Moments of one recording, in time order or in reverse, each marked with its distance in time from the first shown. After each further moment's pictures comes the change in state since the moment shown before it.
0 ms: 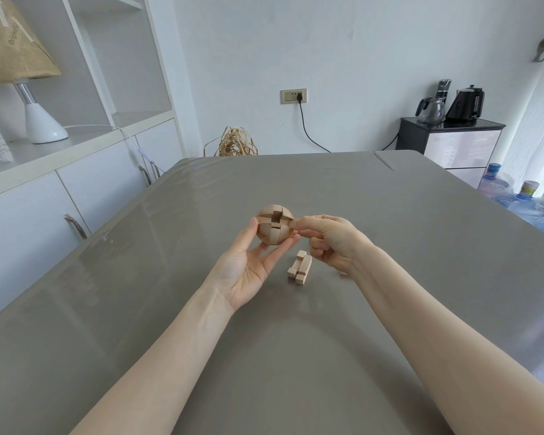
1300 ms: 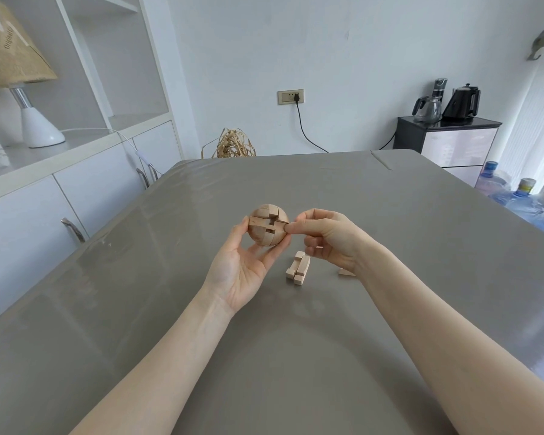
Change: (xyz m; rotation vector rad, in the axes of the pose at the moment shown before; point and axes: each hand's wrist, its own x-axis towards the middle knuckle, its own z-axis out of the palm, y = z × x) left_hand -0.002 -0.001 0.004 0.025 0.022 0.119; right_hand -0.001 -0.004 -0.006 -0.150 -0.142 -0.074
